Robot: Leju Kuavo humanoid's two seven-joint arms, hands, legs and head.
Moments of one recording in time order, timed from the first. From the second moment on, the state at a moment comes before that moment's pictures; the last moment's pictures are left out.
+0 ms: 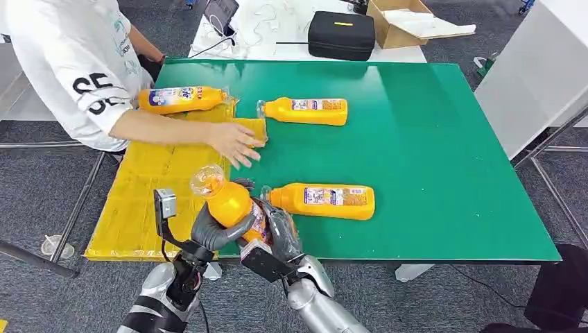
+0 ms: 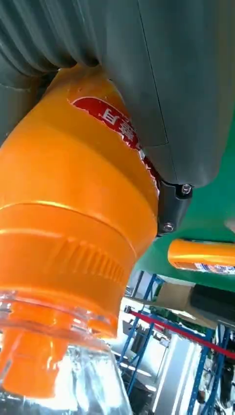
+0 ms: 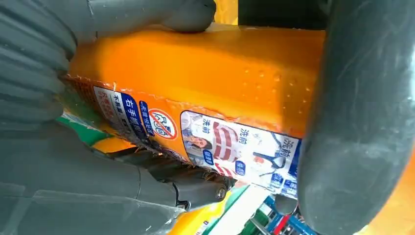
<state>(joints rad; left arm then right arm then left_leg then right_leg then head) -0.23 -0.19 -0.33 -0.99 0.35 -0.45 -0.47 -0.32 0.33 0.49 -0.70 0.50 -0.43 -0.62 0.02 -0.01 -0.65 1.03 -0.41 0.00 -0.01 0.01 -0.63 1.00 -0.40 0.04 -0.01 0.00</state>
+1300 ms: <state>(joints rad) -0.53 -0.12 -0.12 -0.84 -0.72 0.54 -0.67 -0.22 0.27 0.46 -1.29 0.25 -0.51 -0.65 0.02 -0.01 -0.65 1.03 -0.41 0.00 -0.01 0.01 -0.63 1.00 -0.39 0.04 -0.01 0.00</state>
